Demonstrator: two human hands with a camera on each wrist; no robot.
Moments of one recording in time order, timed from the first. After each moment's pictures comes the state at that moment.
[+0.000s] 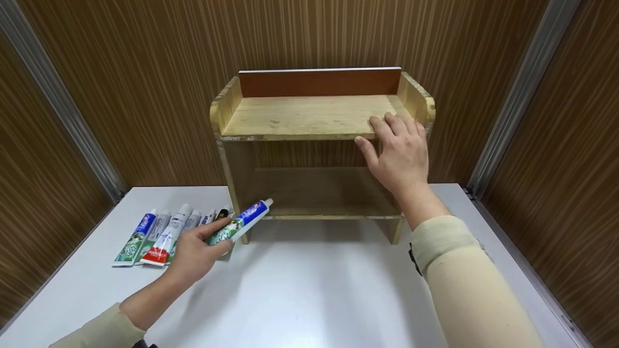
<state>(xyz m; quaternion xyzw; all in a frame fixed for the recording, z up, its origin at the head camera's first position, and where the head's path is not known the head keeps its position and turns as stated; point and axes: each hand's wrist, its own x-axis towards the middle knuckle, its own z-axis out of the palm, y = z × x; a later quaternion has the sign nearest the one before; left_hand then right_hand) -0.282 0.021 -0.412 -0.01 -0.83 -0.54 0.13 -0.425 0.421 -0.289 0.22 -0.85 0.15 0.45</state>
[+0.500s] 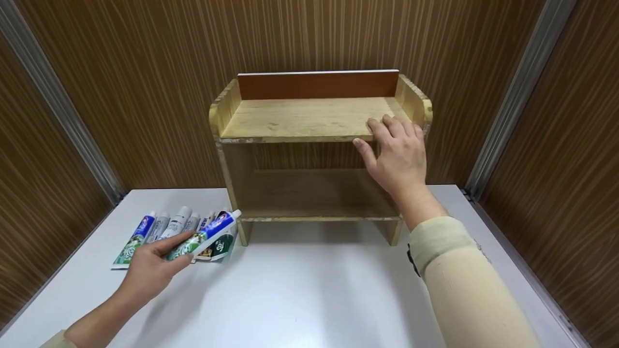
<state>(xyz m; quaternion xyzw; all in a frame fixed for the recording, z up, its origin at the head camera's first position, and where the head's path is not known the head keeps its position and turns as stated) -0.250 -0.041 -0.411 0.02 -0.84 -0.52 0.13 -0.426 0.421 -0.290 0.22 -0.85 0.16 0.45</state>
